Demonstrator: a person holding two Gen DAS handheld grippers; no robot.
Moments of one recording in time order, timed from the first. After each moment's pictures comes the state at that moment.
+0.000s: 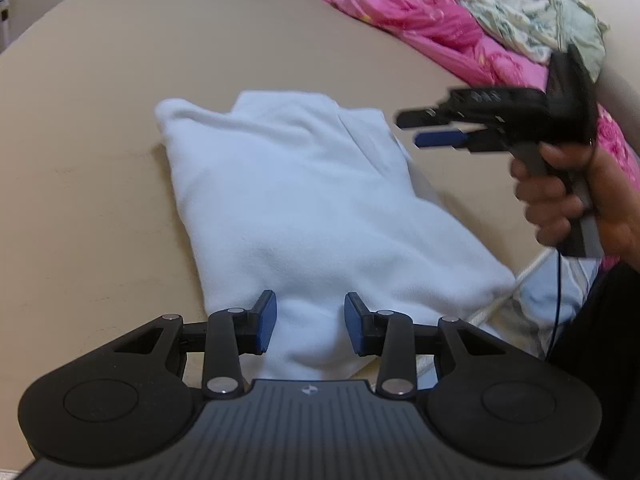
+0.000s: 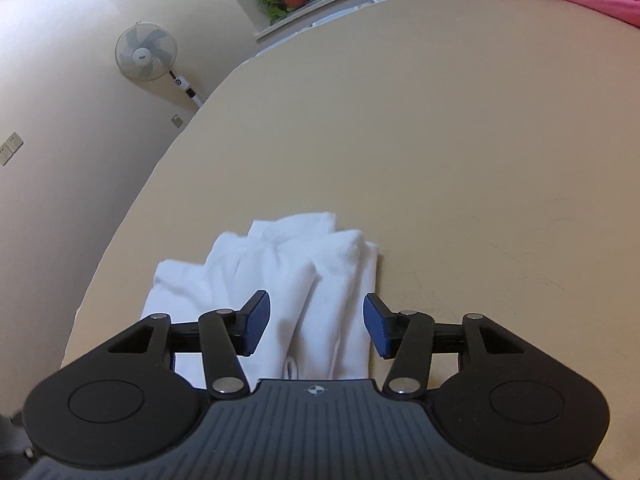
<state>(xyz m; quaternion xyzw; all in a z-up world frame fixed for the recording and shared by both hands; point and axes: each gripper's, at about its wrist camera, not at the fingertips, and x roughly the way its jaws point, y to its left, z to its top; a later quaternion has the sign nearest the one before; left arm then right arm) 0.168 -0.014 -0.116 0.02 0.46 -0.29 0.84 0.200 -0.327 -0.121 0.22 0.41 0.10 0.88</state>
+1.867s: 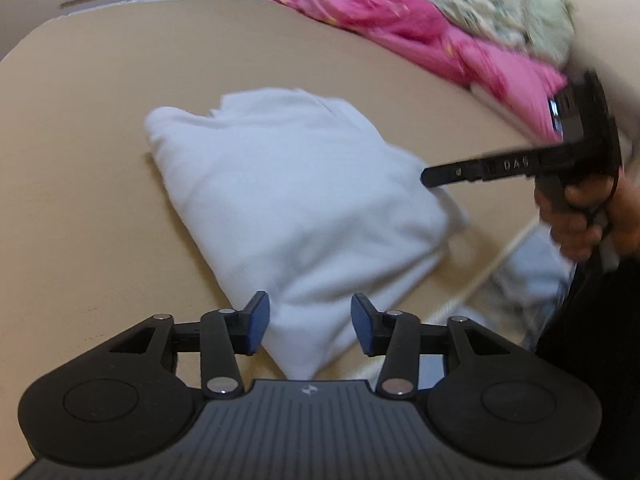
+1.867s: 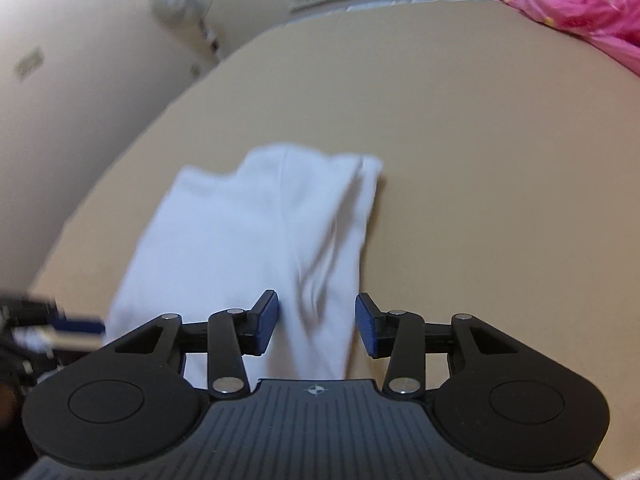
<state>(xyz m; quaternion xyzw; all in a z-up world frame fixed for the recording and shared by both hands) 0.151 -0.023 -0.109 0.06 0.44 -0.33 0.84 0.116 -0.334 -0.092 0.09 0.43 0.14 0.89</state>
